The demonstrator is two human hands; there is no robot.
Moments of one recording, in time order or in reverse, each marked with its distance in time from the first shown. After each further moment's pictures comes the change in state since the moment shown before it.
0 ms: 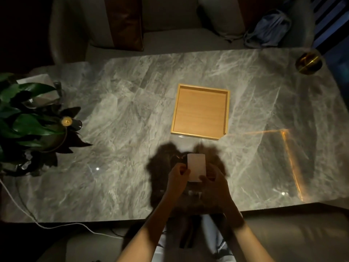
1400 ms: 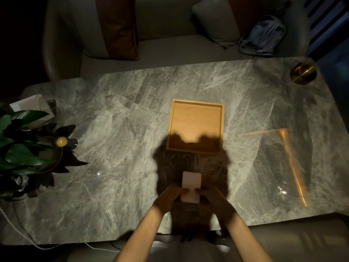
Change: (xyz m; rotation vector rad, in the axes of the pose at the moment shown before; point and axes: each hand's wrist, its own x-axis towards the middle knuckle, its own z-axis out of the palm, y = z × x) left_hand 0.026 0.005 -0.016 -0.498 -0.424 -0.459; right_hand 0.054 0.010 -0.002 0.319 -0.249 0.532
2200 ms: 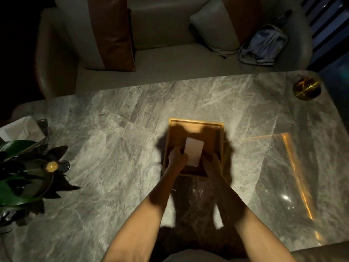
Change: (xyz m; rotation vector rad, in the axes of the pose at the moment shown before) left_hand 0.067 0.195 0.038 0.560 0.416 0.315; right_hand 0.055 -0.175 0.007 -0.174 0.353 -0.421
